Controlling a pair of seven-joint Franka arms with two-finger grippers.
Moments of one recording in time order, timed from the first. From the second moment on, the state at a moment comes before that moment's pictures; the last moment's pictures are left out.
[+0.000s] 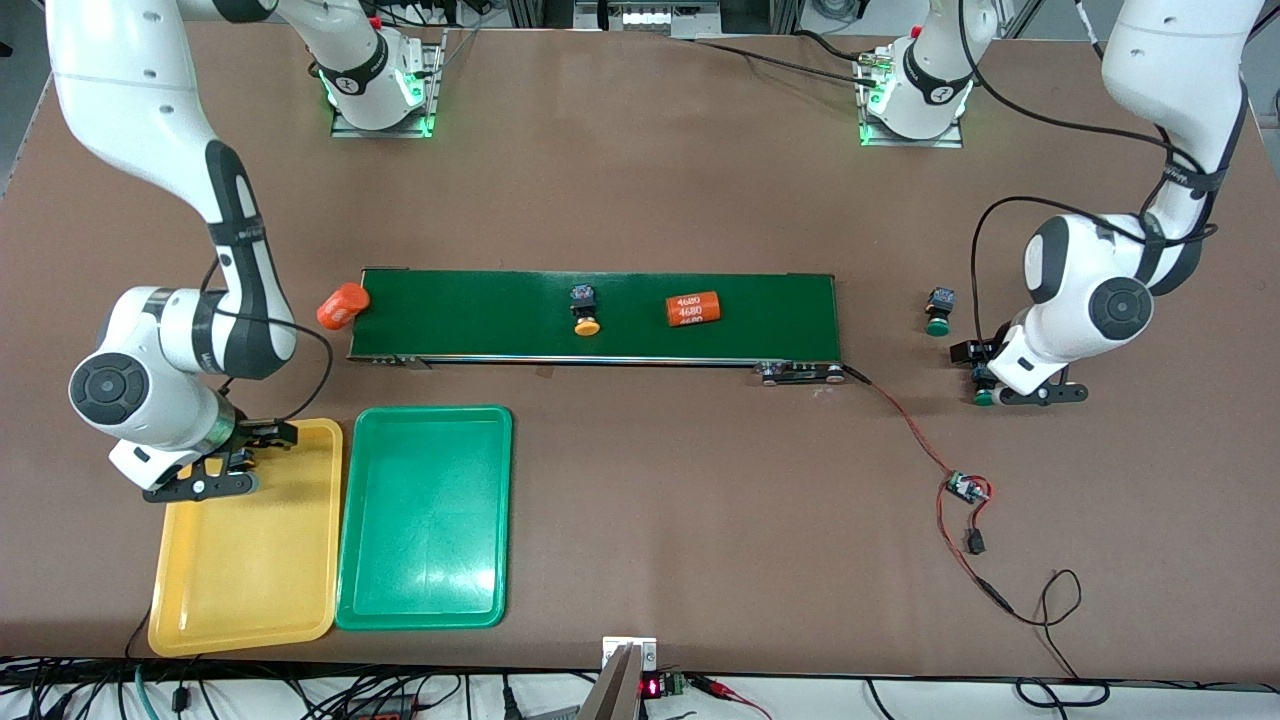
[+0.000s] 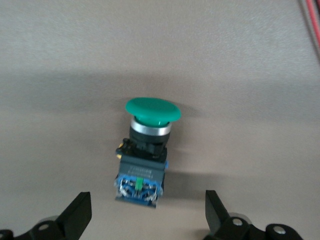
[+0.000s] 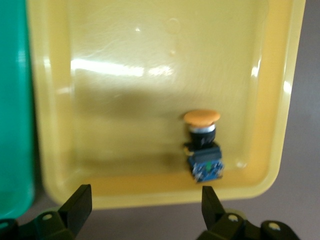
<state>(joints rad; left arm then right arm) 0.10 0.44 -0.03 -2.15 0.11 2.43 -0.09 0.21 0.65 -0.25 -1.56 -0.04 2.16 -0.08</state>
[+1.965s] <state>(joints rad) -0.15 0.33 -0.43 -2.02 -0.12 2.12 -0.43 0.12 0.24 0.13 -1.80 -0.02 1.91 0.27</state>
